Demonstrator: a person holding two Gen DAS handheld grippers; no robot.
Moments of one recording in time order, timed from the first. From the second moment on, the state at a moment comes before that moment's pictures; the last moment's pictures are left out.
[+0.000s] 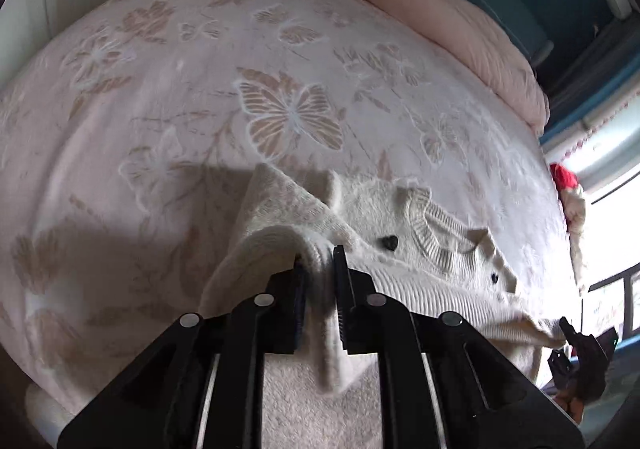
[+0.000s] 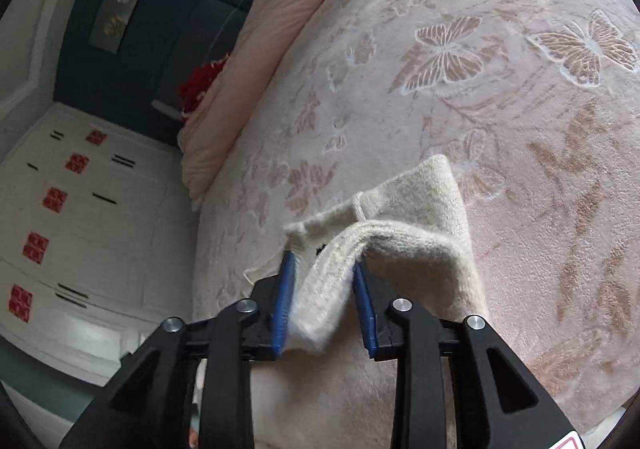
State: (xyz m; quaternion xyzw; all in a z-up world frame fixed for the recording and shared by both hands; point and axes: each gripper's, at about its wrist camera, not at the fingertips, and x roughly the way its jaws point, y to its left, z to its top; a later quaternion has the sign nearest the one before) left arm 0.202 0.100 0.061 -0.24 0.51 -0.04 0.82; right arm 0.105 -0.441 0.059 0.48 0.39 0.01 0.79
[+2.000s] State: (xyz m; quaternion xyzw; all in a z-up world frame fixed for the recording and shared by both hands) left arm 0.254 -0.031 0.031 -0.09 0.55 -0.09 0.83; right arm 0.229 -0.229 0.015 0.17 0.54 0.14 0.81
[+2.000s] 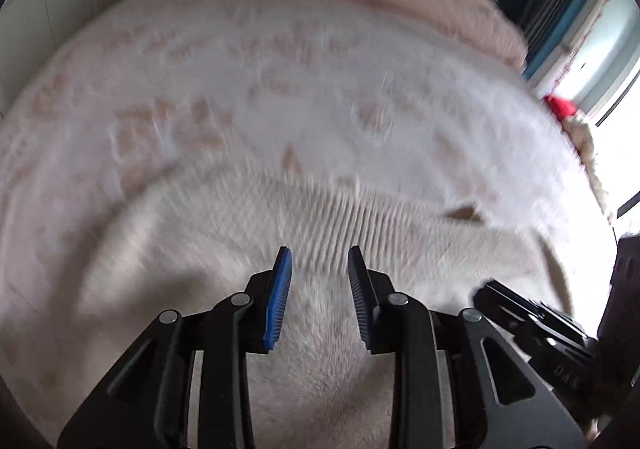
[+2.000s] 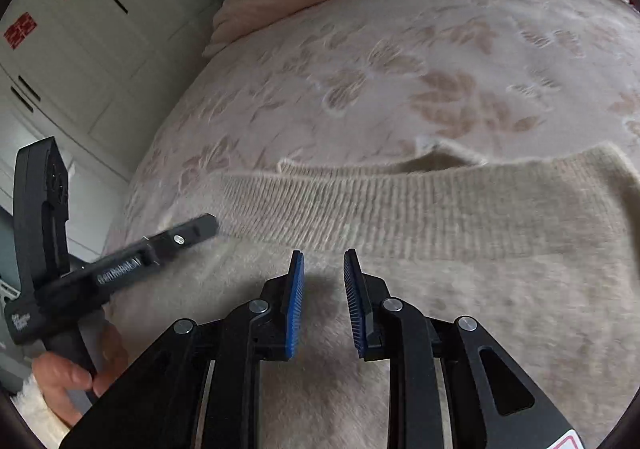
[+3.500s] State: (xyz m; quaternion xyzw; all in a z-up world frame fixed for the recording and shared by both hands) left arm 0.103 0.137 0.016 -0.25 0.57 -0.01 0.79; right arm 0.007 -0.424 0.003 0.33 0.53 -0.06 0.77
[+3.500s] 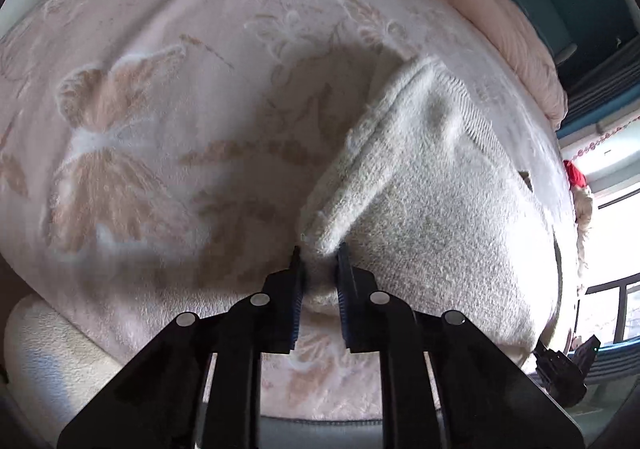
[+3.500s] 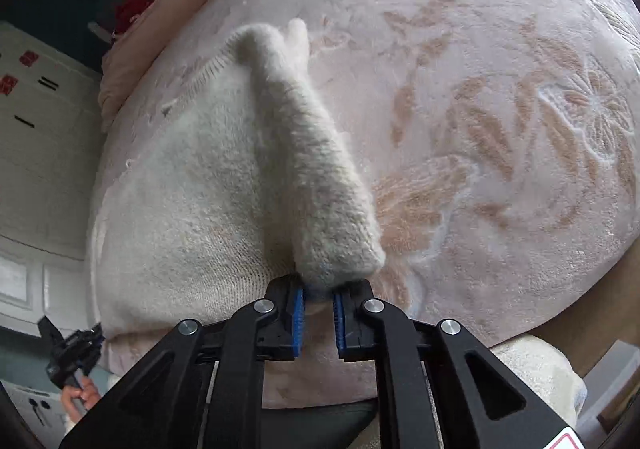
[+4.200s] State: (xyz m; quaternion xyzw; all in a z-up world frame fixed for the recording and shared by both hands) left arm 0.194 -0.010 0.020 -0.08 0.57 -0.07 0.82; right arm 0.173 -0.218 0.015 0.04 0.55 0.11 0.83
